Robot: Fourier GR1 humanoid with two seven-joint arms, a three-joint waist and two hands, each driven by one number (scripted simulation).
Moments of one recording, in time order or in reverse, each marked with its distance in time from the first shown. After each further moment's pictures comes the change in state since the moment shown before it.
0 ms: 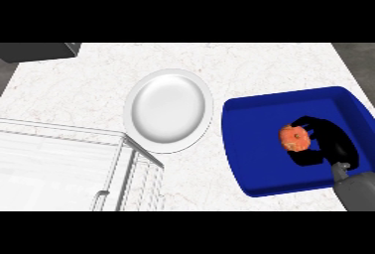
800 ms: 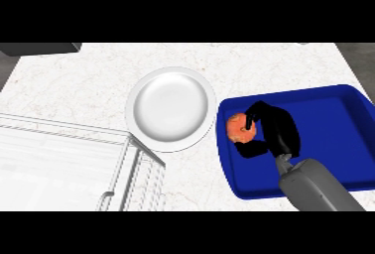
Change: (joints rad) left arm -0.034 -0.001 0.001 -0.018 0.024 -0.005 0.016; right arm -0.145 0.222 0.152 -0.079 0.208 -0.177 0.042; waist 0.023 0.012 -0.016
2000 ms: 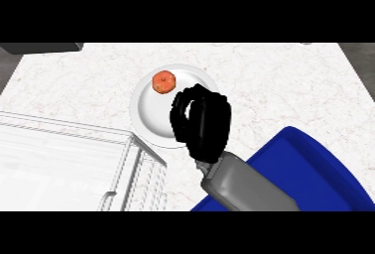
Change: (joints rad) left arm -0.028 -0.001 -0.019 -0.002 0.005 0.004 0.028; right arm -0.291 0.347 0.167 0.032 0.504 -0.400 0.483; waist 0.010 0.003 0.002
